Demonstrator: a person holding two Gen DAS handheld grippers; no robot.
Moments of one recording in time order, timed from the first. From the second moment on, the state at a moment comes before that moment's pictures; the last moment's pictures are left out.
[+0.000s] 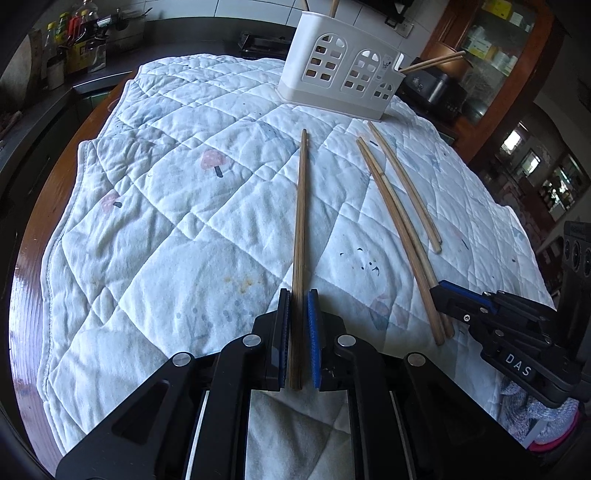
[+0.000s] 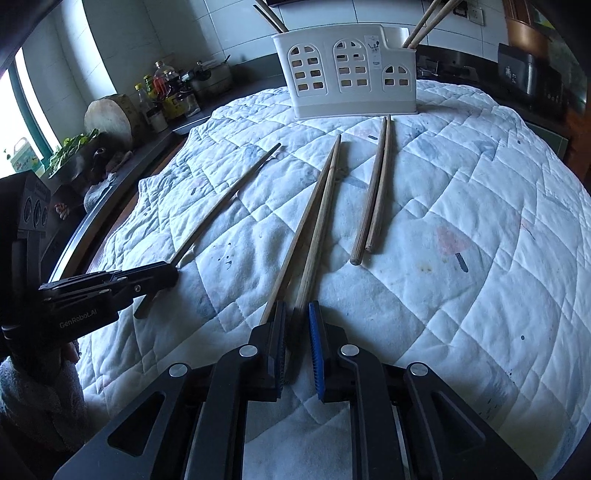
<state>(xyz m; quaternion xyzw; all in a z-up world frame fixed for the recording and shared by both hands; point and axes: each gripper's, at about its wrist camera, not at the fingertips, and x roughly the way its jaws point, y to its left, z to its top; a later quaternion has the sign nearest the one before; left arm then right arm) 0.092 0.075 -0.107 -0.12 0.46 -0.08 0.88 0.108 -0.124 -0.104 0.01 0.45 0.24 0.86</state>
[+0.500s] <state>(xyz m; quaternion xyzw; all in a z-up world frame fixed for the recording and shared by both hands) 0.090 0.068 -0.063 -0.13 0.40 -0.09 0.90 0.091 -0.140 -0.053 -0.04 0.36 0.25 0.90</state>
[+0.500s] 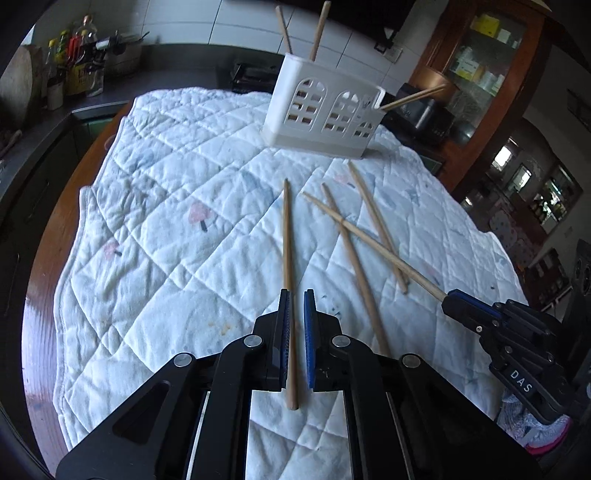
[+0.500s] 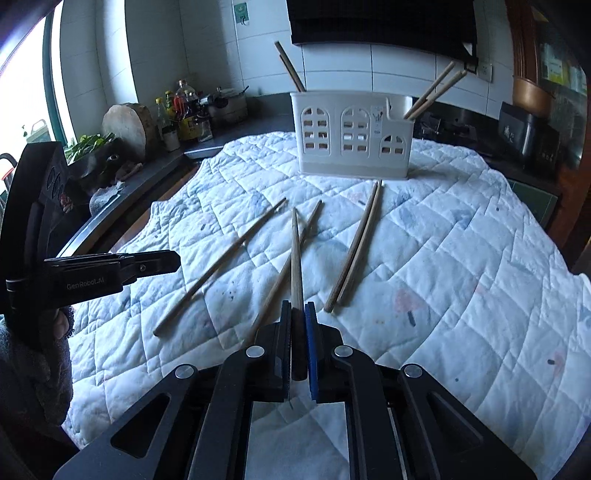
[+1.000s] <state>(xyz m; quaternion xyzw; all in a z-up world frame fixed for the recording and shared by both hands) 0.087 0.059 -0.087 -0.09 0.44 -0.07 0.89 0.101 -0.157 -0.011 -0.03 0.31 0.26 0.91</state>
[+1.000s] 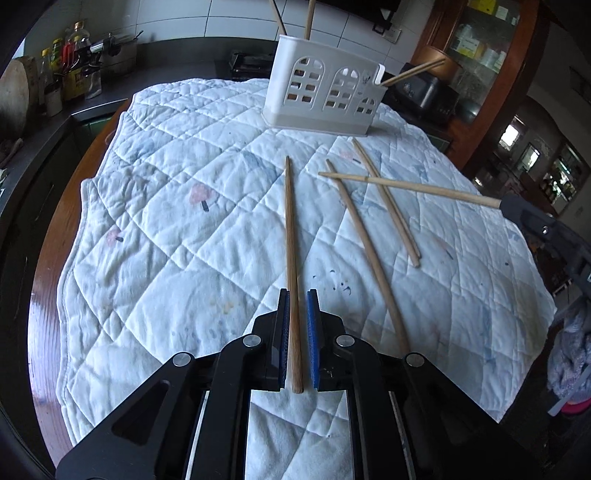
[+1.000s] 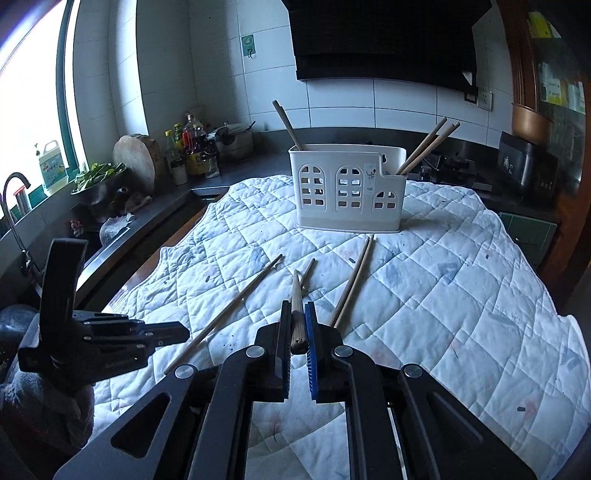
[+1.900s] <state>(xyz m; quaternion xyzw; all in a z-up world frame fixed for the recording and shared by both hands) 0.106 0.040 -0.102 -0.02 0.47 -0.03 0.88 0.103 -0.158 -0.014 -0.03 0.31 0.27 0.91</state>
